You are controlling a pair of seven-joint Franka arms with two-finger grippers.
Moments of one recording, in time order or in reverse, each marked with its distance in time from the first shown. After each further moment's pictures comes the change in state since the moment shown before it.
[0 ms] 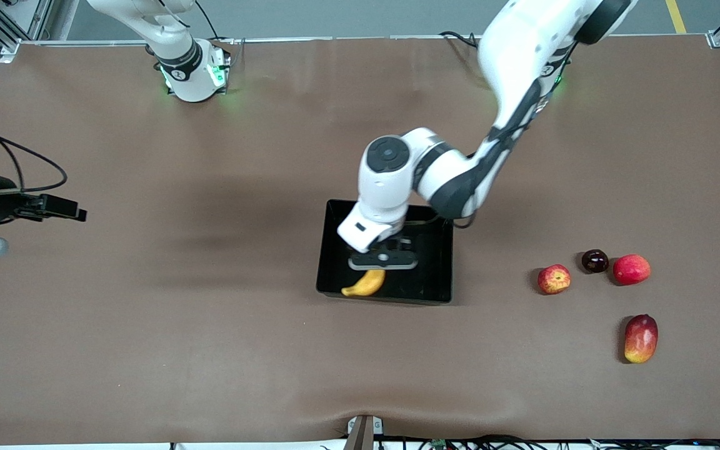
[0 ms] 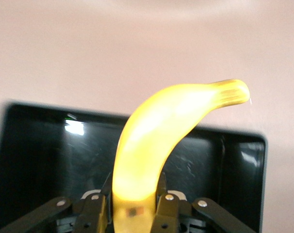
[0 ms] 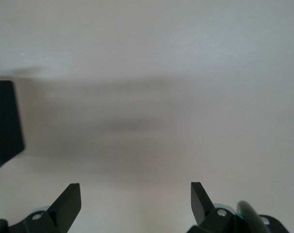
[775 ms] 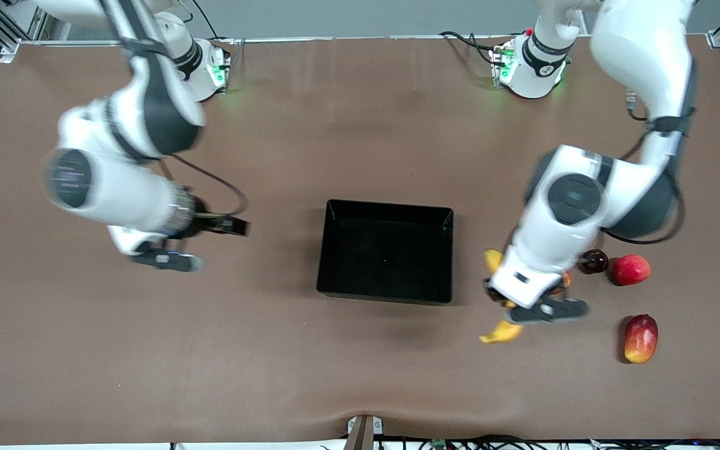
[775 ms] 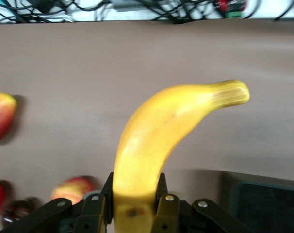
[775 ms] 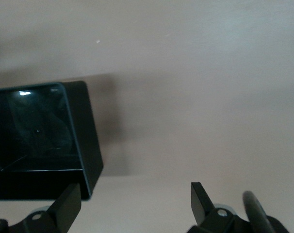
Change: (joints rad) left arm 0.381 -0.101 0.001 -0.040 -0.038 -0.135 0.487; right arm 0.463 0.178 0.010 -0.009 0.050 0.261 0.537
